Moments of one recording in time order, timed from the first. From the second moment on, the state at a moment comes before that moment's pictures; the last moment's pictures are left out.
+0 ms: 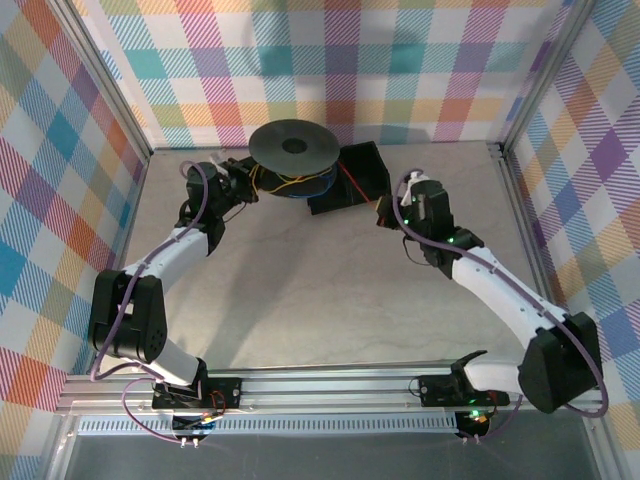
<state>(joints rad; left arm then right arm) -0.18 1.54 1.00 0.41 0.36 -1.52 0.50 1.24 0.95 -0.14 -0.03 0.55</state>
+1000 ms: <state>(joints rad) -0.54 1.53 1.41 -0.39 -0.20 -0.83 0.89 1.33 1.13 -0.14 -0.02 0.38</state>
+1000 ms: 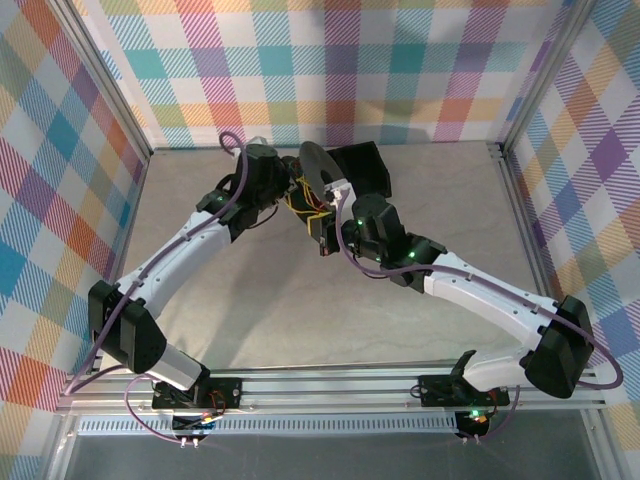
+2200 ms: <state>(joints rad) -0.76 1.77 1.77 -0.77 -0.33 -0.53 0.88 1.32 1.18 -0.35 0.15 -0.08</state>
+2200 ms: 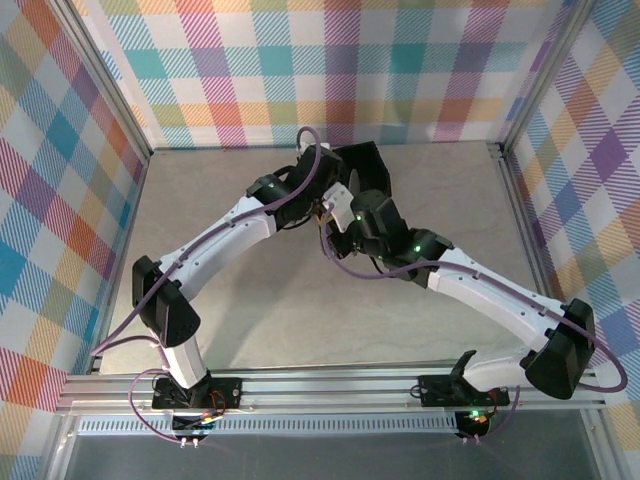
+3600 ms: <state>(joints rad) -0.71 1.78 1.65 -0.77 -0.28 -0.82 0.86 1.57 1.22 -0.33 0.36 0.40</state>
